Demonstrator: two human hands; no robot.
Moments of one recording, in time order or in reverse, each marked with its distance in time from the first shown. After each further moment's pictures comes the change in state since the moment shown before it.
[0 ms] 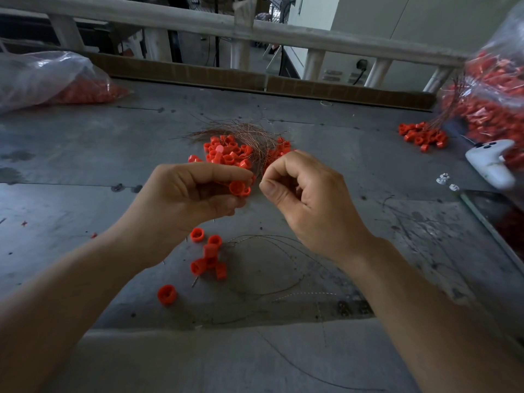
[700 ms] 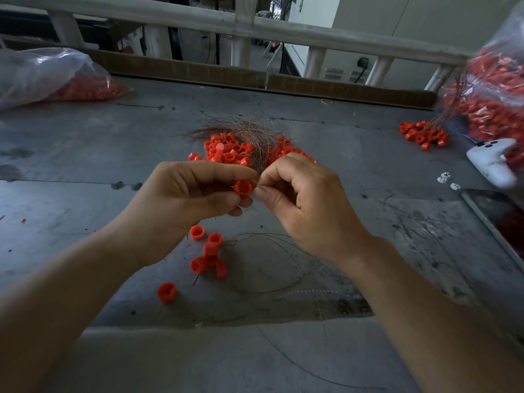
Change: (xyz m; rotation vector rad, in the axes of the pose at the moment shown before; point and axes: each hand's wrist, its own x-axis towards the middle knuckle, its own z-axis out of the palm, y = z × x) left_hand -0.002 0.001 -0.001 -0.143 -0.068 -0.019; right_hand -0.002 -0.001 0.001 -0.079 -0.039 -0.020
